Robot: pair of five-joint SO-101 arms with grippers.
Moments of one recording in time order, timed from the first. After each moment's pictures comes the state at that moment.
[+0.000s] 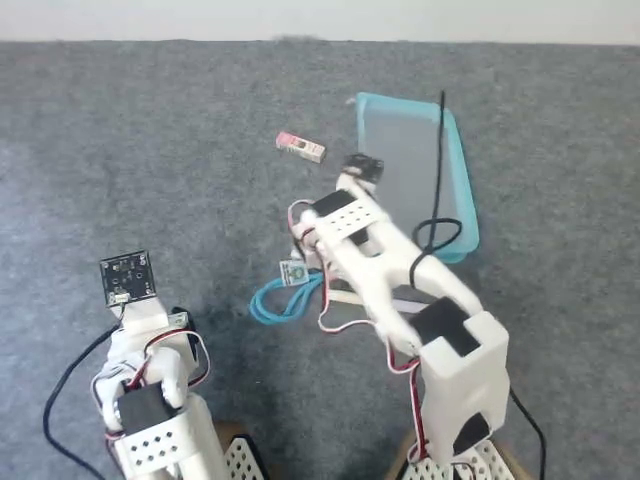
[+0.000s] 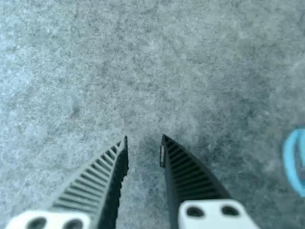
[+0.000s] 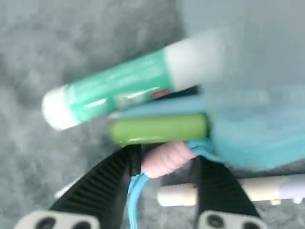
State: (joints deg) left arm -27.8 -103.1 96.9 72.2 -0.7; right arm -34.6 22.6 7.6 62.5 -53.4
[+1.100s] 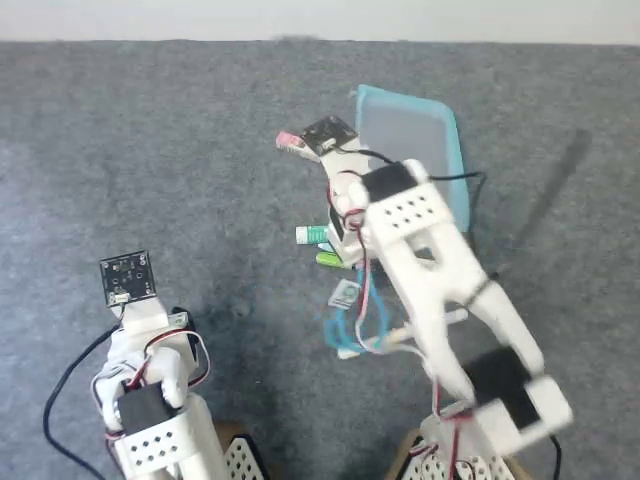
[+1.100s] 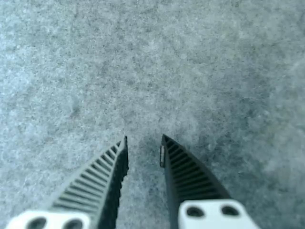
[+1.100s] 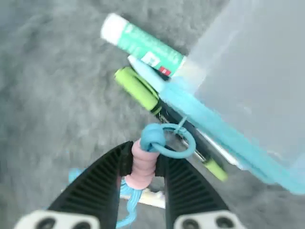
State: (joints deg) left arm -27.8 -103.1 96.9 72.2 -0.7; right arm -29.4 -3.1 7.6 81.3 10.7
